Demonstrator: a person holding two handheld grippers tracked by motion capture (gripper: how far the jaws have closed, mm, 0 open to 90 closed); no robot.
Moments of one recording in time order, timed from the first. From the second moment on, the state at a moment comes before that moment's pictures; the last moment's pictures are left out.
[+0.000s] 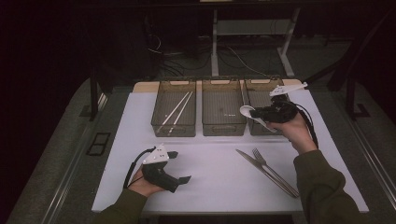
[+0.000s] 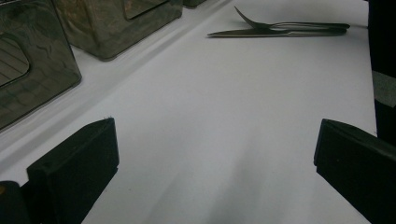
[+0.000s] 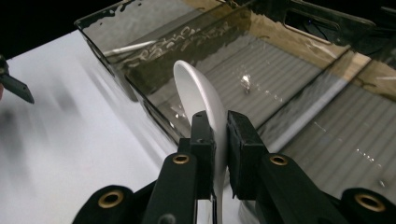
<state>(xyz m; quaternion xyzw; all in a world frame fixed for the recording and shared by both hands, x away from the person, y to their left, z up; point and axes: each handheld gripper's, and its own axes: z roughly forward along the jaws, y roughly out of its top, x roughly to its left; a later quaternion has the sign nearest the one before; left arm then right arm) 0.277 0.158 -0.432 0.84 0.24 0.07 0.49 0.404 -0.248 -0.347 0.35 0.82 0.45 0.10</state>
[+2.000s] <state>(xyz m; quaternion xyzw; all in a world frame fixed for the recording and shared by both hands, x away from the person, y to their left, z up) 0.275 0.157 -0.430 0.83 0.24 0.07 0.49 0.419 -0.195 -0.358 0.35 0.81 0.46 0.09</state>
